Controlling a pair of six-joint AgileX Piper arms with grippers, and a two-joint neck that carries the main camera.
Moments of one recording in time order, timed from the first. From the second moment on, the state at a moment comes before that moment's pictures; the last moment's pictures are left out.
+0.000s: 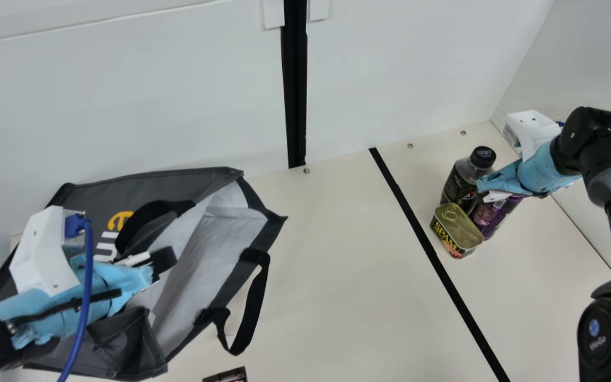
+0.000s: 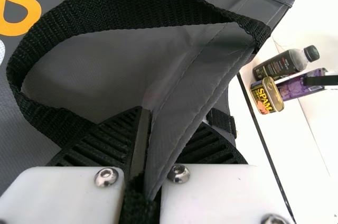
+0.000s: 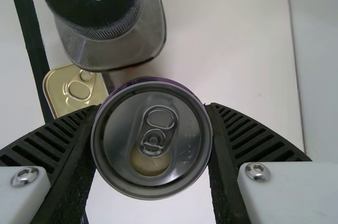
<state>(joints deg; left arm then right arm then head) -20.4 84.9 -70.2 -44.0 39.0 13.1 -30.9 103.6 -93.7 2.0 61.2 -23.5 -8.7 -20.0</state>
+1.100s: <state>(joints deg) -20.4 84.9 -70.2 -44.0 39.0 13.1 -32.6 82.7 -83.9 0.8 61.7 -25.8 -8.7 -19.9</state>
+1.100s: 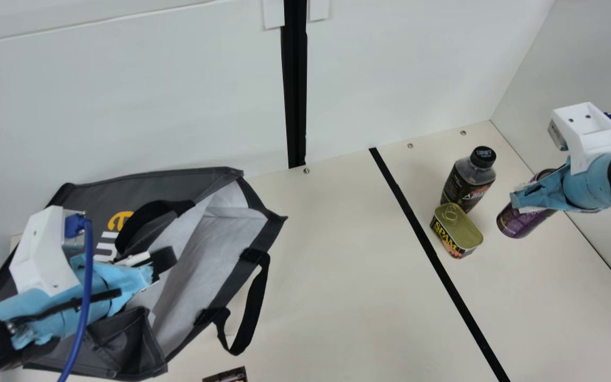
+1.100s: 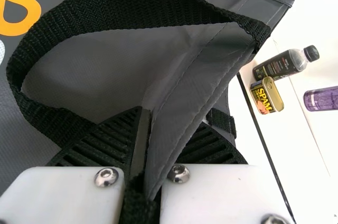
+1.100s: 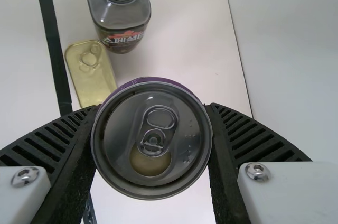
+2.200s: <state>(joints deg) -20.4 84.9 -70.2 -44.0 39.0 13.1 -14.1 75.7 -84.4 -2.7 67.0 -16.3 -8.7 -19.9</state>
